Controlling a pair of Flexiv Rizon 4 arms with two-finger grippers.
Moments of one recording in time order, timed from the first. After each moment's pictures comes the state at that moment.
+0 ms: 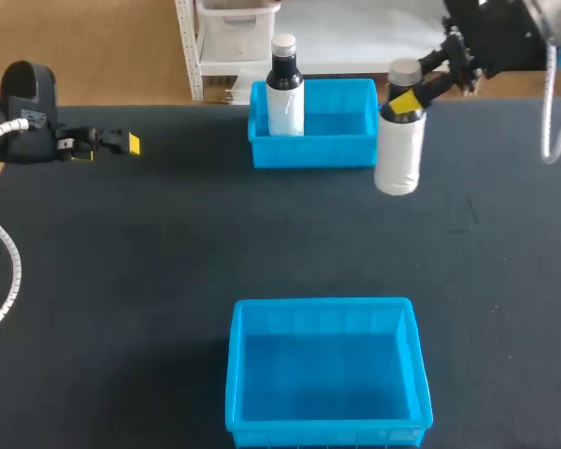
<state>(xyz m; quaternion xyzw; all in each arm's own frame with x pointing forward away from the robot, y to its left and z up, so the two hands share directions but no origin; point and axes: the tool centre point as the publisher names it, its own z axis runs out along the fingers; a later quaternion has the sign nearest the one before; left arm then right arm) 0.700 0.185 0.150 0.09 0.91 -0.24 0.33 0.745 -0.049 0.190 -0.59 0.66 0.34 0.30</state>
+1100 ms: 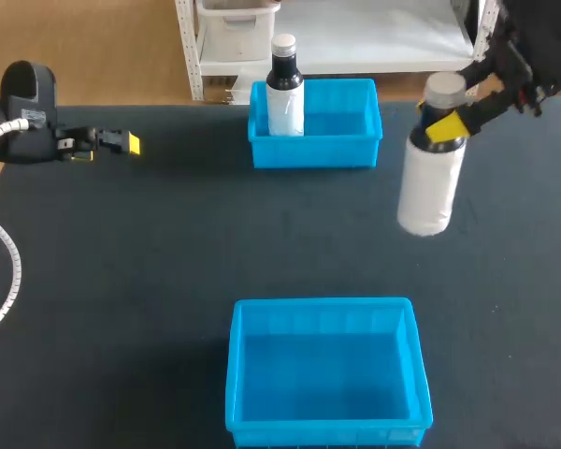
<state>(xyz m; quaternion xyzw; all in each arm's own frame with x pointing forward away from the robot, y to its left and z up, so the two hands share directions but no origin) 0.700 0.185 0.150 0.09 0.91 -0.24 0.33 0.597 -0.044 0.260 -0.63 0.62 0.36 0.29</state>
